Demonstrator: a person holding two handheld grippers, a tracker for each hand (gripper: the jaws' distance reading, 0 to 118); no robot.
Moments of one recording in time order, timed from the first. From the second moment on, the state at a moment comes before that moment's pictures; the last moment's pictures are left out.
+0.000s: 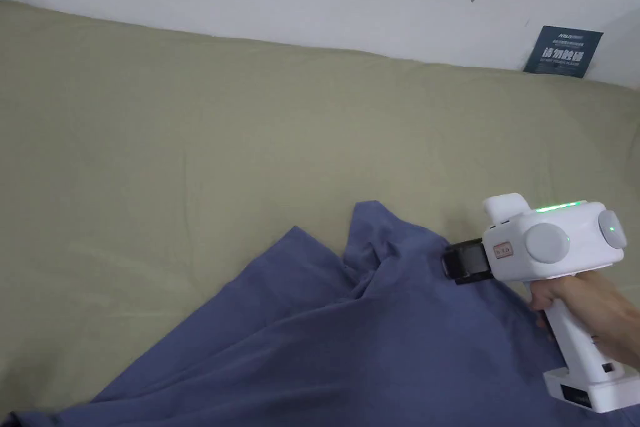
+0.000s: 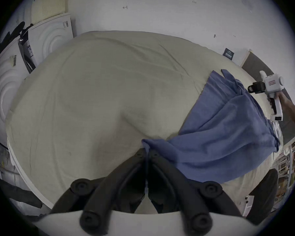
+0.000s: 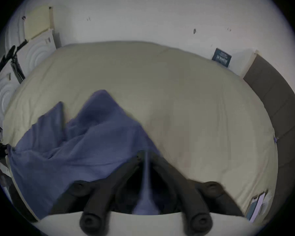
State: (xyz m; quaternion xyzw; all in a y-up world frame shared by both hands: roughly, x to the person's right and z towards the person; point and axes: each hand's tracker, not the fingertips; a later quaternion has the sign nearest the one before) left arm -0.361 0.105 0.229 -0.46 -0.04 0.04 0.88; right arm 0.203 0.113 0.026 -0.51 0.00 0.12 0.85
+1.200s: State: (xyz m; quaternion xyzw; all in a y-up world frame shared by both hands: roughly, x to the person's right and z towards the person) left arm -0.256 0.526 0.165 -0.20 -0.04 -0.02 0.98; right arm 0.272 0.585 0.266 -0.12 -0.11 0.07 0.98
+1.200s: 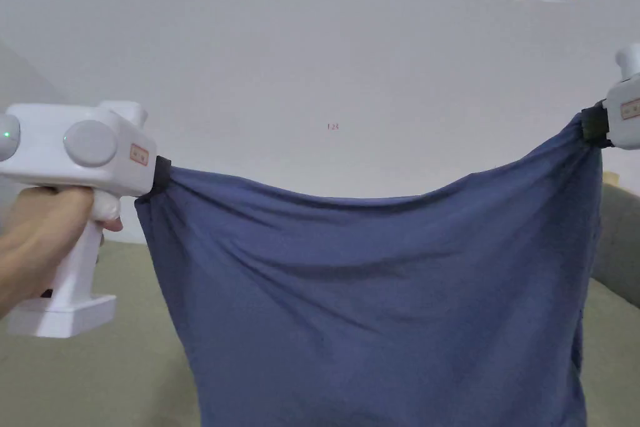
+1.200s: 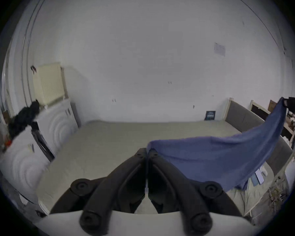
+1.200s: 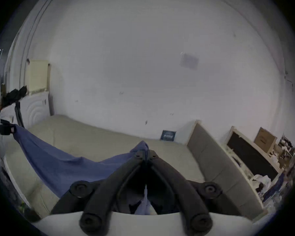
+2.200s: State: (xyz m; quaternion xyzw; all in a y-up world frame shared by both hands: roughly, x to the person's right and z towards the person) left arm -0.229 0.589 -0.037 -0.15 0.09 -0.05 0.98; right arm 0.282 0.647 0.043 -0.07 -0.15 0.07 0.98
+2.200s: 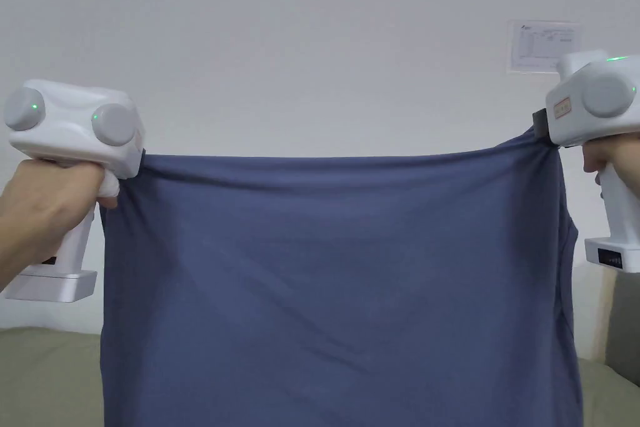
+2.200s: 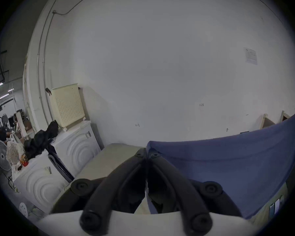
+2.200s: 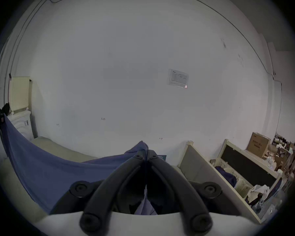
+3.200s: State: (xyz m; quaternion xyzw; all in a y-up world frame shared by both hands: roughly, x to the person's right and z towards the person) left arm -0.211 0.256 -0.036 -0.31 0.04 -0.10 0.95; right arm 0.310 0.273 0.066 -0.29 -0.07 -0.01 0.95
